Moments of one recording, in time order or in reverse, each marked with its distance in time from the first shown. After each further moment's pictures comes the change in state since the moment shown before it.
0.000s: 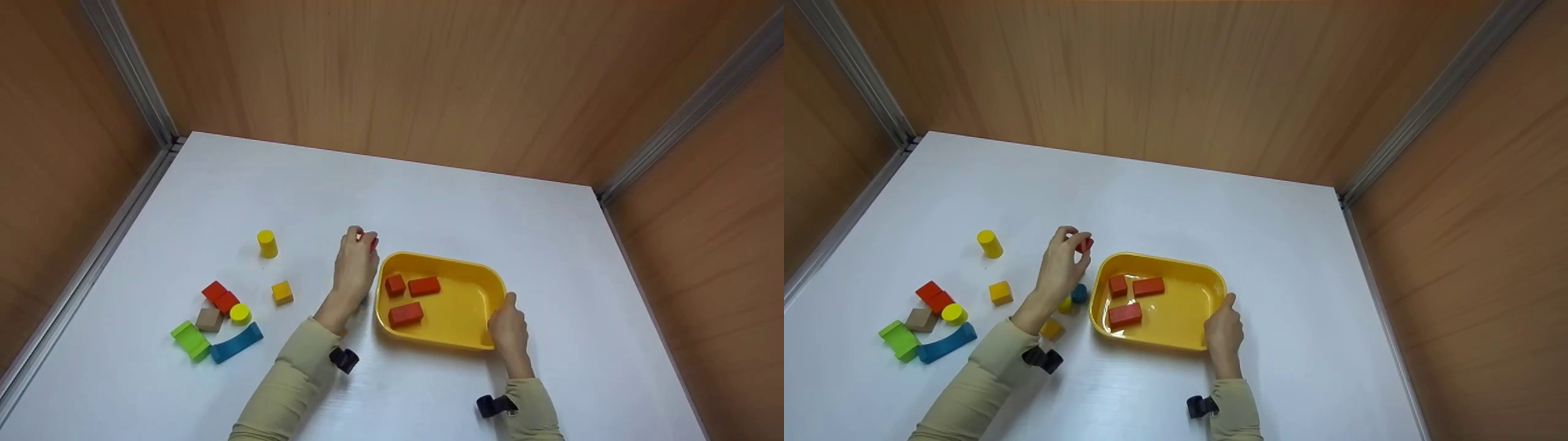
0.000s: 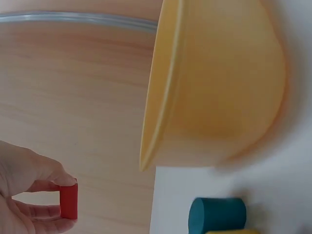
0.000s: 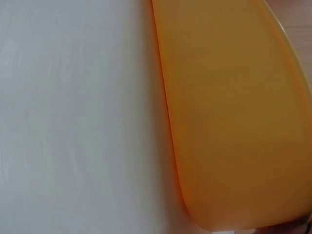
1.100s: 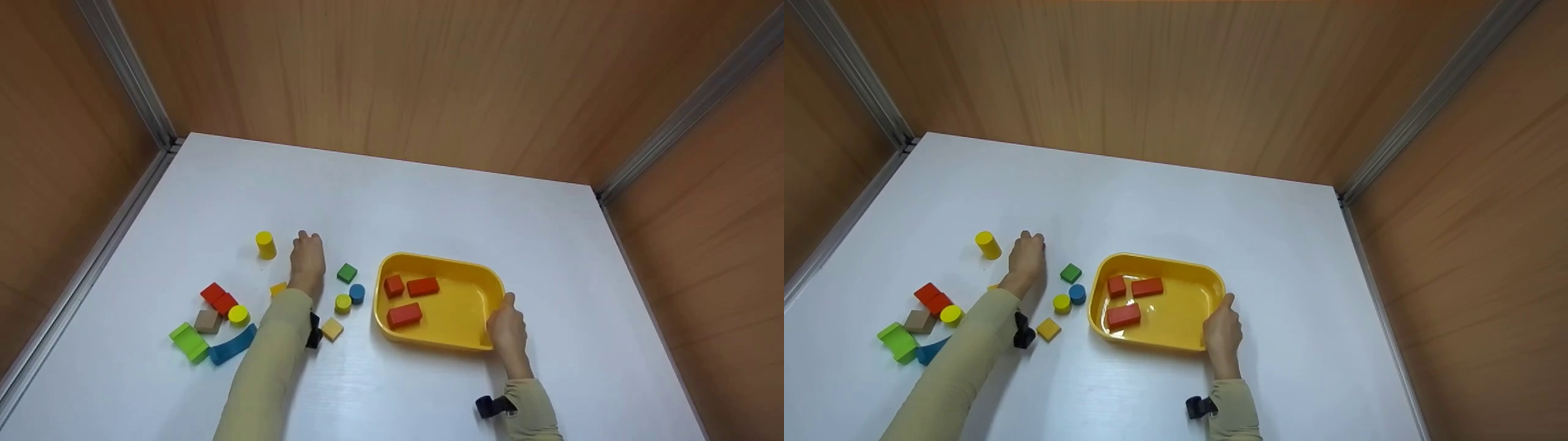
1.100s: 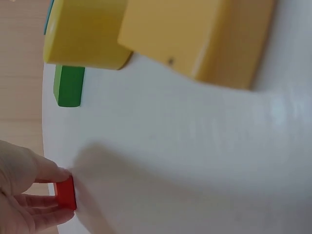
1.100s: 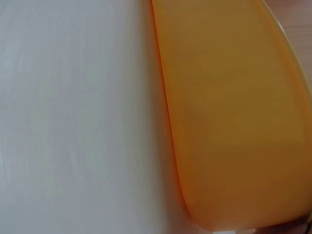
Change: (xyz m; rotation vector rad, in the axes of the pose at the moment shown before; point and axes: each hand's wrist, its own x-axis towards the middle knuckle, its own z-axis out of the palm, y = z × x) left_hand 0.044 -0.161 0.065 0.441 -0.331 -0.331; right_hand -0.003 -0.001 0.001 0.032 -0.011 0.016
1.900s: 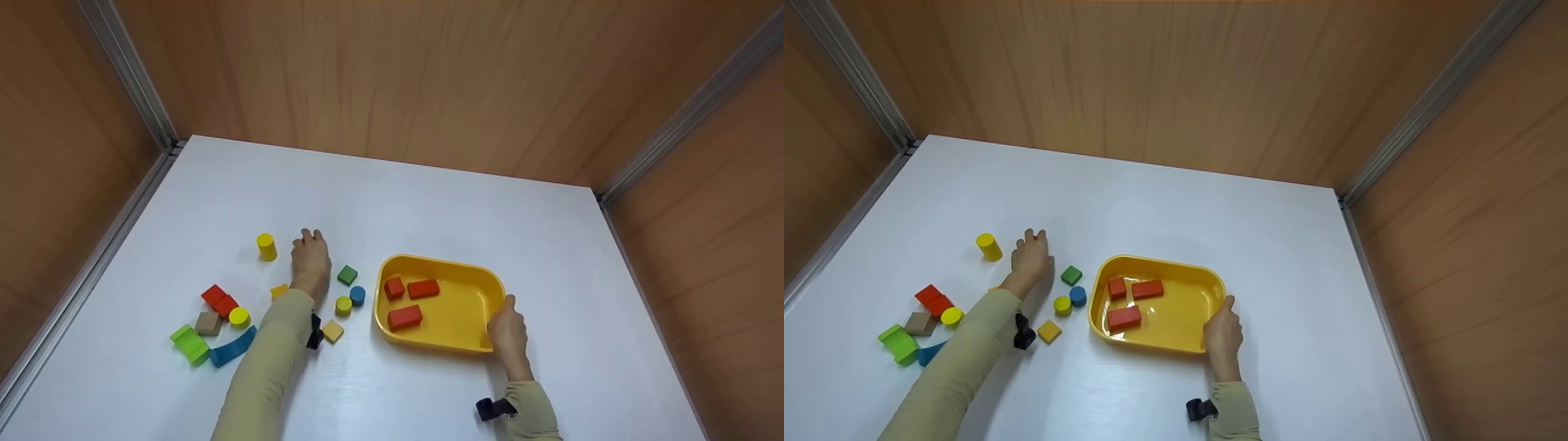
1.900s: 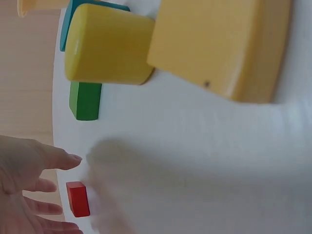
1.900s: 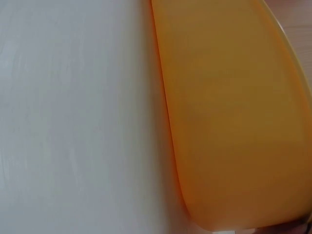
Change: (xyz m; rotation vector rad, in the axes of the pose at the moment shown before) left_hand -0.044 0.022 -0.057 0.045 -0.033 0.047; right_hand 0.000 0.002 0.002 -0.007 0.011 0.000
